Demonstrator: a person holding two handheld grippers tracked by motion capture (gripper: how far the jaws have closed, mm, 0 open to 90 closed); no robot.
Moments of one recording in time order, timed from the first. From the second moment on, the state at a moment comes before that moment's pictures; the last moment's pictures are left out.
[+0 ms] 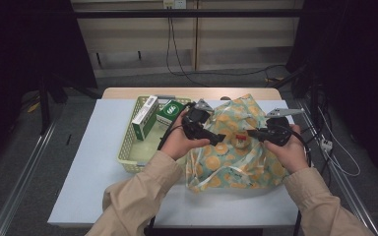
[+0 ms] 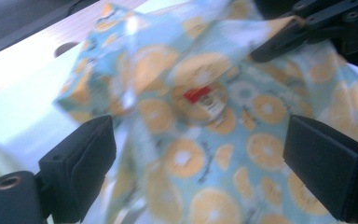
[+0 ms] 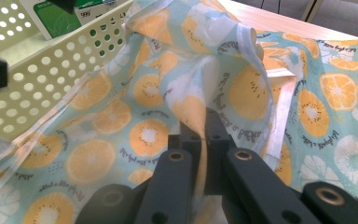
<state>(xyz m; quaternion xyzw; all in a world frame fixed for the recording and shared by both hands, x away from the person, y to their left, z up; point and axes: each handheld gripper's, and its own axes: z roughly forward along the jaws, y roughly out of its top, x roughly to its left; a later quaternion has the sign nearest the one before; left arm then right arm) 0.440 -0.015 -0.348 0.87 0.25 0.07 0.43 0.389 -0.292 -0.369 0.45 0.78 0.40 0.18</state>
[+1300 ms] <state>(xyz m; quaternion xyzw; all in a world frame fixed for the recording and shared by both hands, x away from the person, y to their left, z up) 0.514 0.083 -0.383 0.84 0.35 0.14 0.39 0.388 -0.296 -0.368 0.45 0.78 0.40 0.18</state>
